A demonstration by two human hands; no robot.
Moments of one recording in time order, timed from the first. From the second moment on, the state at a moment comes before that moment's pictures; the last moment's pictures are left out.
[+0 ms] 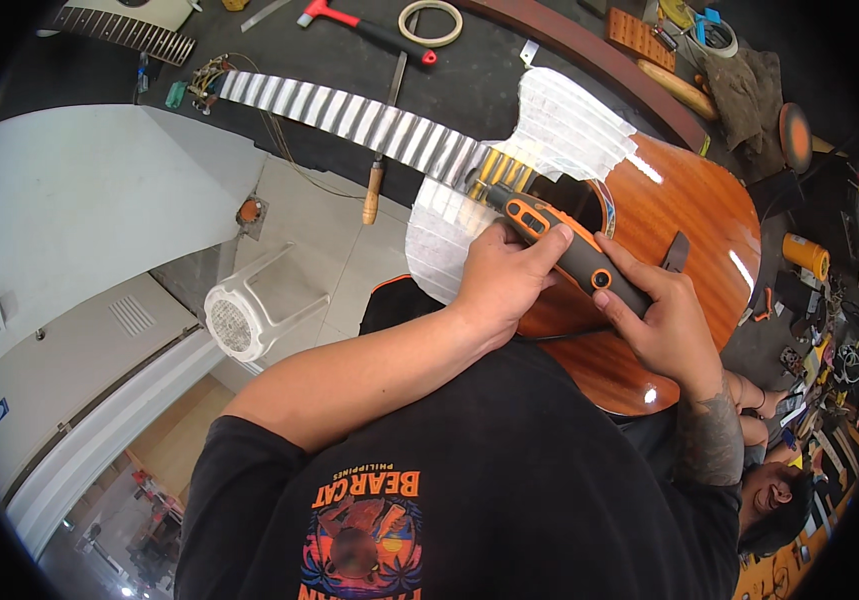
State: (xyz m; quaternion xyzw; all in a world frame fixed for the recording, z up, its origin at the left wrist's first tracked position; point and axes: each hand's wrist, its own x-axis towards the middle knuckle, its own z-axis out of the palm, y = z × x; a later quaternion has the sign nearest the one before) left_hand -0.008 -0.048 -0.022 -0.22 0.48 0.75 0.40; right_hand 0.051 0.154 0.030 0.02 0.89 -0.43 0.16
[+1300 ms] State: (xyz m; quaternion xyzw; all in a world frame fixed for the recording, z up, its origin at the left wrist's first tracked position) left_hand -0.032 -0.028 -0.013 -0.23 0.50 0.74 0.40; right_hand 0.033 0.167 0.031 0.06 0.86 -0.48 0.18
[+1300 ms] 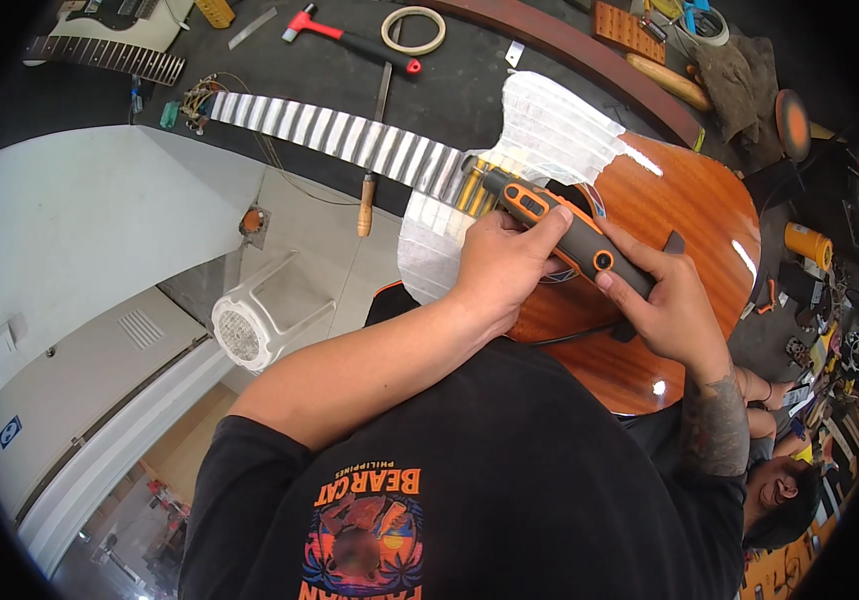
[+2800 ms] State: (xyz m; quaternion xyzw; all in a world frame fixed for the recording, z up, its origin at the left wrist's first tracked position) left_hand 0.017 -0.054 -0.010 -0.22 0.45 0.76 0.42; right_hand 0.079 0.150 0.042 -0.01 0.91 -0.38 0.17
